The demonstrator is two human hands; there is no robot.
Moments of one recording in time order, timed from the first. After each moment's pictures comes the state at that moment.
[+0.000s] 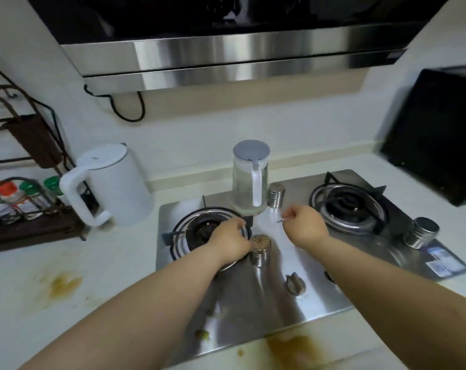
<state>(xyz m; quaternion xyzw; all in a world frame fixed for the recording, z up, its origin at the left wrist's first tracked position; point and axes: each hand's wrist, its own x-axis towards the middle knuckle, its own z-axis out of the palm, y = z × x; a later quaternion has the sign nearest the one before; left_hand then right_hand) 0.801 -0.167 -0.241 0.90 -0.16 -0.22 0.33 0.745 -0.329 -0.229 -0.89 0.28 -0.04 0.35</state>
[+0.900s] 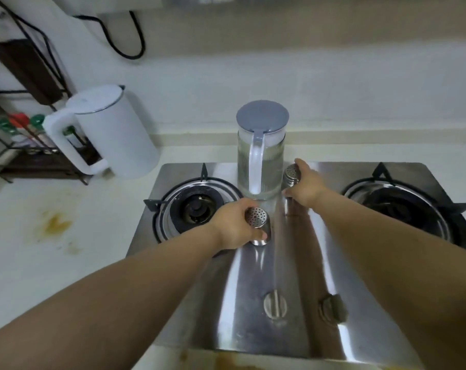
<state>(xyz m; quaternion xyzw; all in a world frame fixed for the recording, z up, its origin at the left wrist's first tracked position) 0.835 -0.239 -0.289 0.90 -0.08 -0.22 0.37 0.896 -0.440 -0.314 -0.91 0.15 0.06 0.38</state>
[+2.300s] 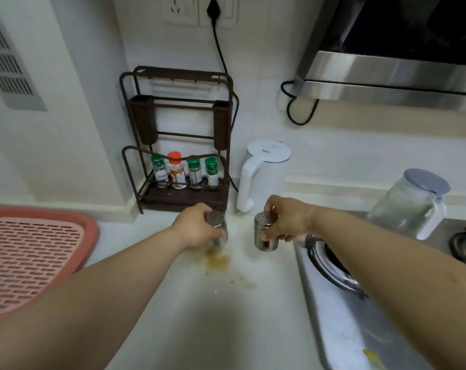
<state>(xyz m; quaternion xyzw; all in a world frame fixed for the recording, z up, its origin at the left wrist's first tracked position) 0.901 0.242 -0.218 0.92 -0.03 -0.12 0.38 0.881 0.023 -0.167 -0.93 0.01 0.22 0.30</state>
